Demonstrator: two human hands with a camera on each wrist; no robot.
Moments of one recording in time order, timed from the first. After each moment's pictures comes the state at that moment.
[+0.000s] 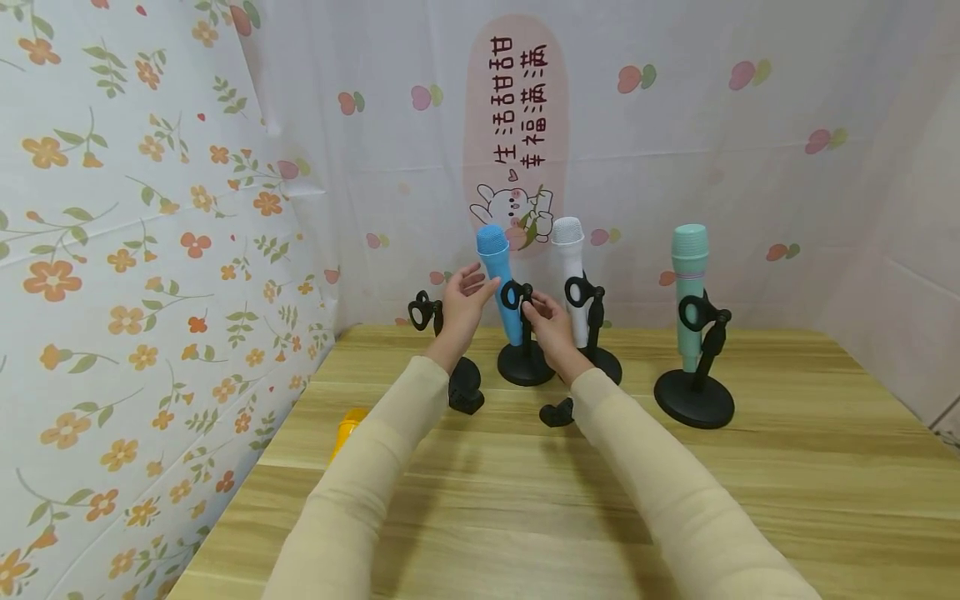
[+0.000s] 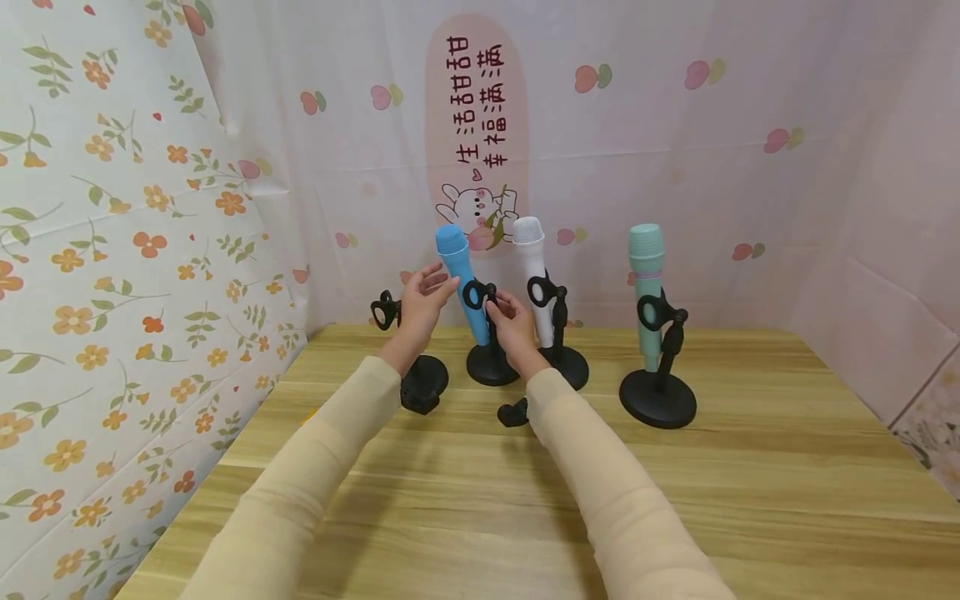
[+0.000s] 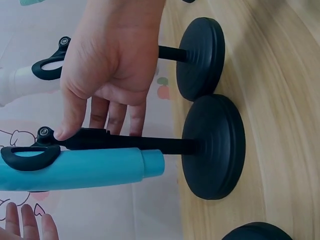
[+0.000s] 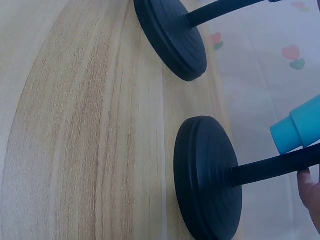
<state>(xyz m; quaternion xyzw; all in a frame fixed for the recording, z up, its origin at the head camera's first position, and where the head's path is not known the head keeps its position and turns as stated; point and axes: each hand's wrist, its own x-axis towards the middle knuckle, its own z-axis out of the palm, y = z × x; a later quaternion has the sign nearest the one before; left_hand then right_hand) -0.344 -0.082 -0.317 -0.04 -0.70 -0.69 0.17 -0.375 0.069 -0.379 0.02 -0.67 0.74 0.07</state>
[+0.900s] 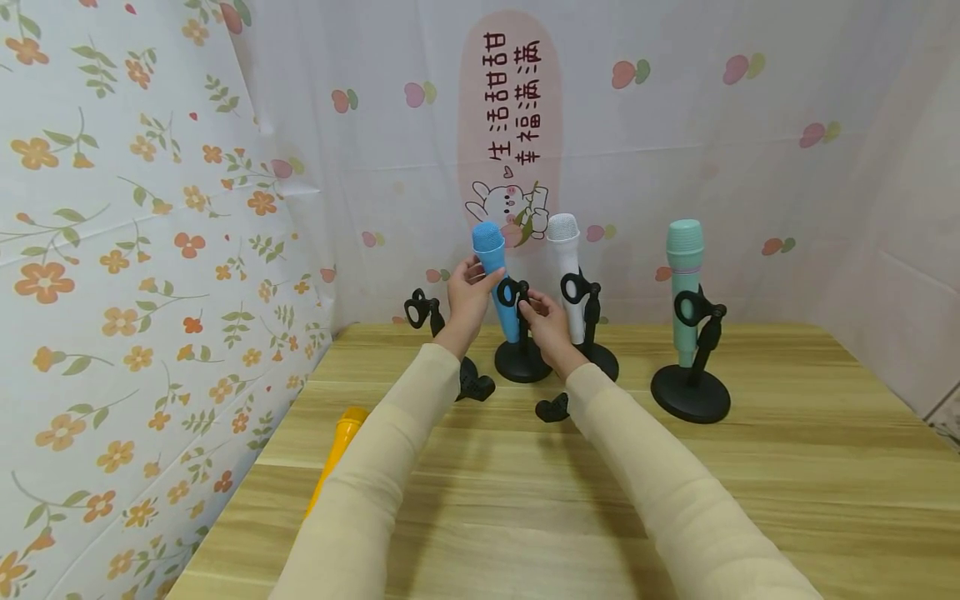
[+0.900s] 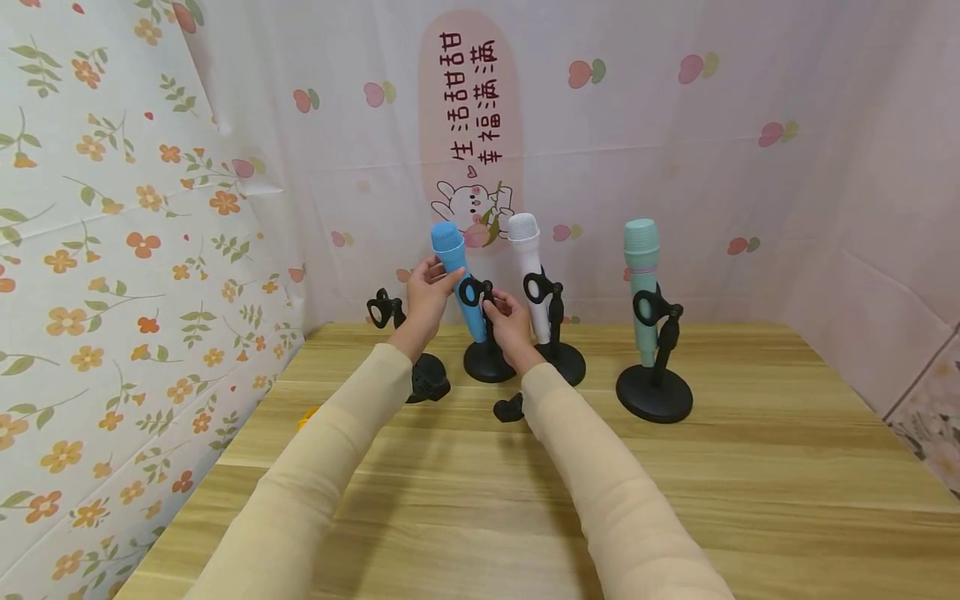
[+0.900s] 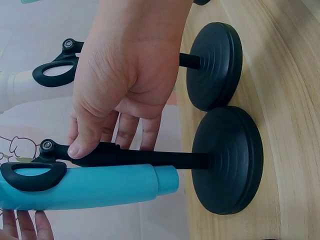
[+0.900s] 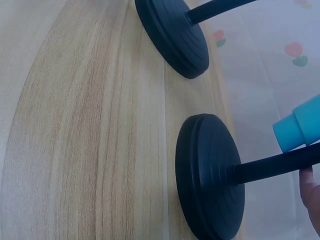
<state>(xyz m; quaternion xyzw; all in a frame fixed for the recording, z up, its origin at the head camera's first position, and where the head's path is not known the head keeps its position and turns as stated) -0.356 -0.064 -0.309 -0.02 -0.69 -0.70 0.18 -0.376 0.069 -0.380 0.02 -0.67 0.73 0.07</state>
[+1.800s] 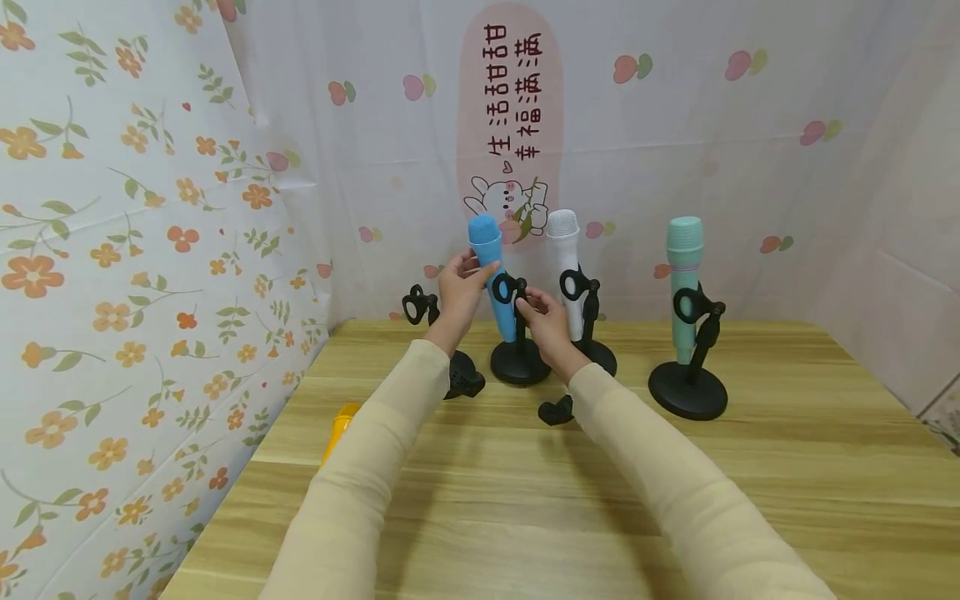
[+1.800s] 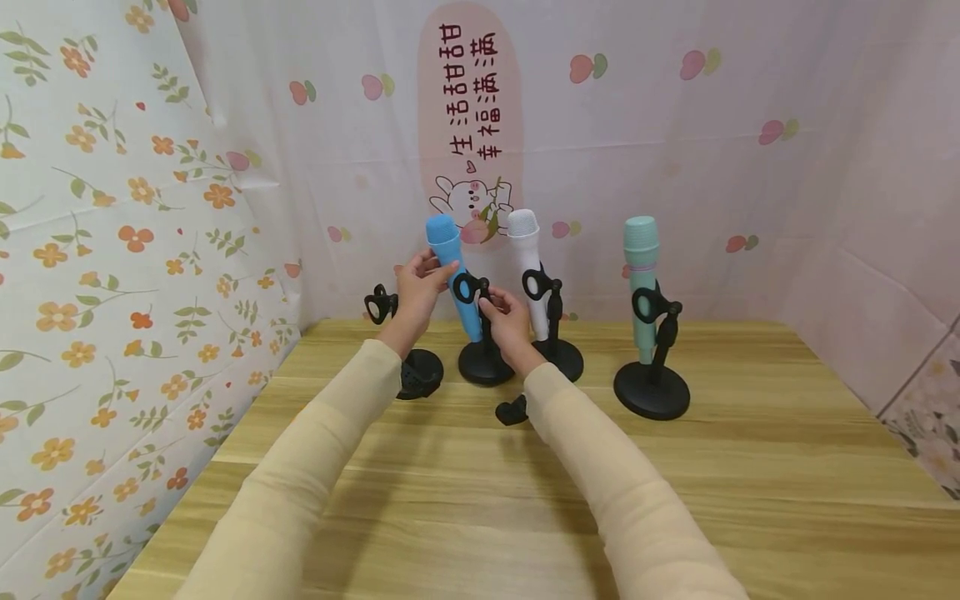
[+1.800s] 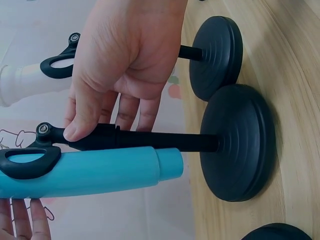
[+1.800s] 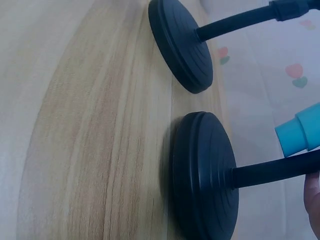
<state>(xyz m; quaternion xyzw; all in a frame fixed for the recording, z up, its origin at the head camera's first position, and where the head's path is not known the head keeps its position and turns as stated) -0.355 -0.076 -0.304 -0.03 -0.69 -0.70 0.18 -0.367 0.067 -0.377 0.03 -0.66 0.75 0.09</state>
